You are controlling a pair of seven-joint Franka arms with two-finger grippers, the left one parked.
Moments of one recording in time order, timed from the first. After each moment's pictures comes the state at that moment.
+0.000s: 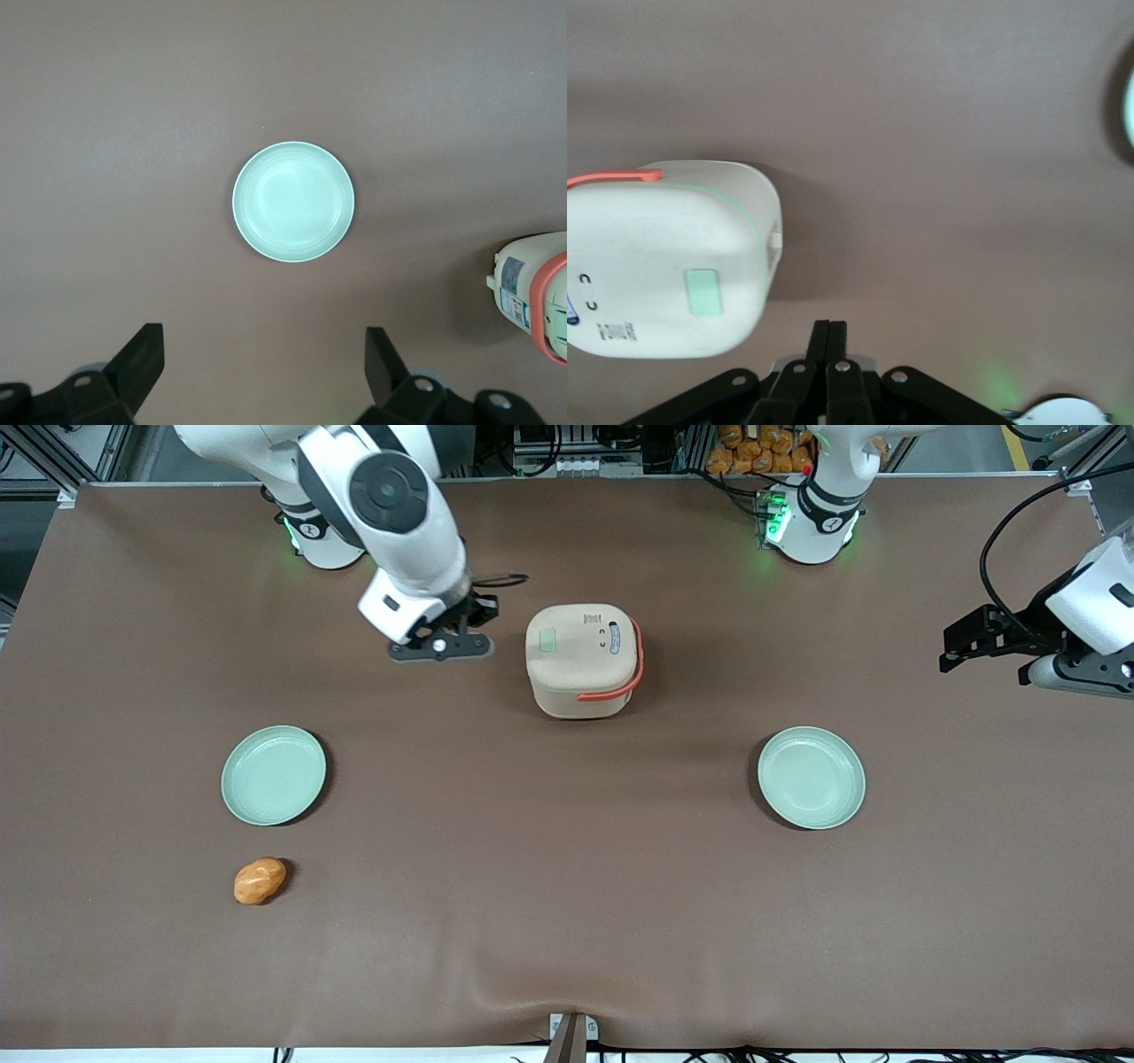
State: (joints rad) arm 0.46 0.19 0.25 -1.71 0.08 1.72 0.65
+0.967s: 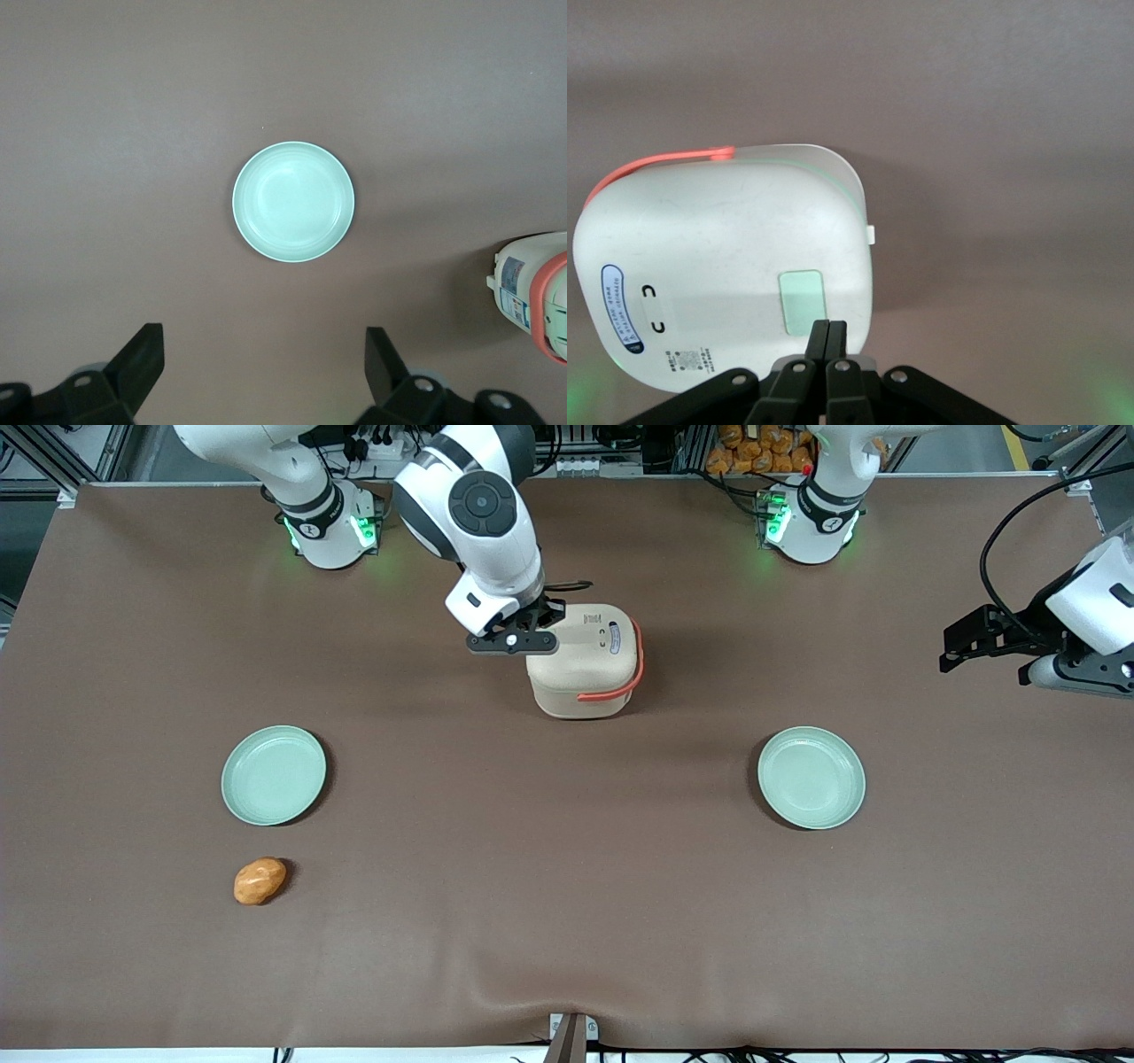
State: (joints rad) arm 0.50 0.25 0.36 -1.82 0.09 1.98 0.84
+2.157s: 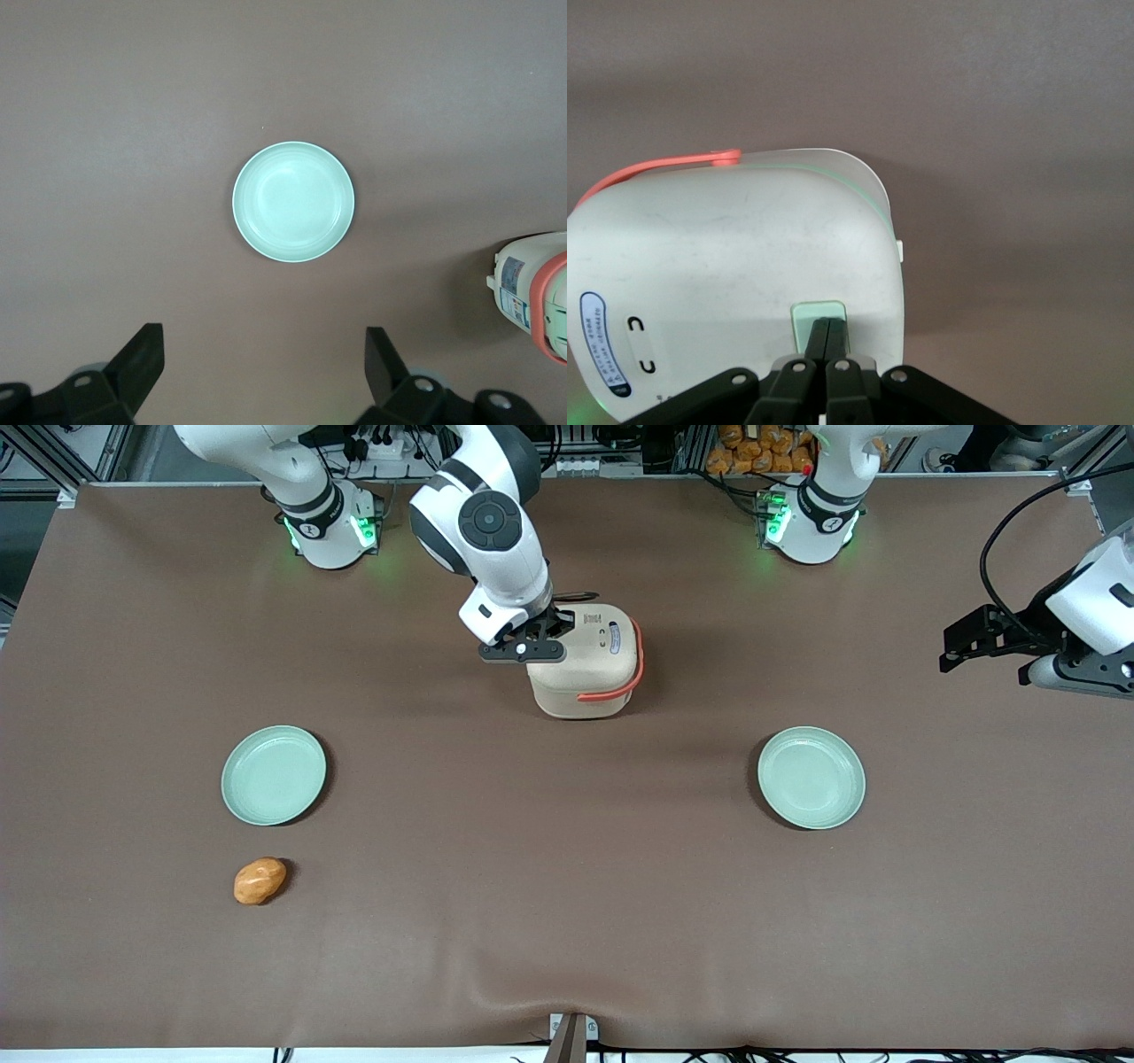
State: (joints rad) arm 0.50 0.28 0.38 -1.90 0.09 2.14 0.85
